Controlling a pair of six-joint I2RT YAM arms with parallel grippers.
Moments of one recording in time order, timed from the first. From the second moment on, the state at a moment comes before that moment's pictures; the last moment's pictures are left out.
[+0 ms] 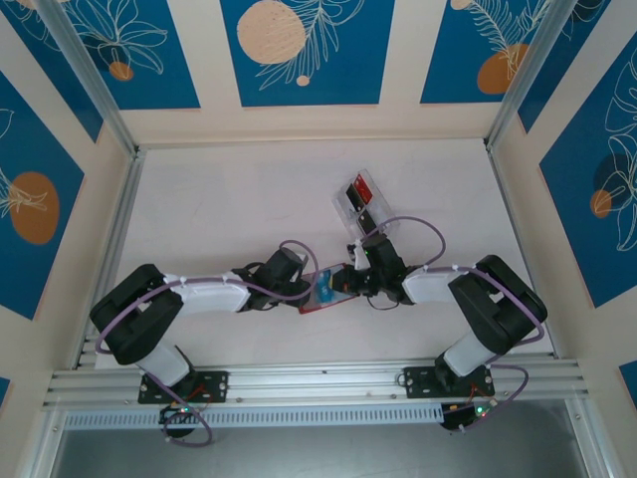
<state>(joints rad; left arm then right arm) -0.84 1.57 0.68 -0.08 0.00 -0.52 0.59 1.56 0.52 0.22 -0.51 0.75</state>
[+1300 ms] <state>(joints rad) -0.84 1.58 0.68 -0.06 0.01 -0.54 0.65 1.69 0.71 -0.01 -0.50 0.61</state>
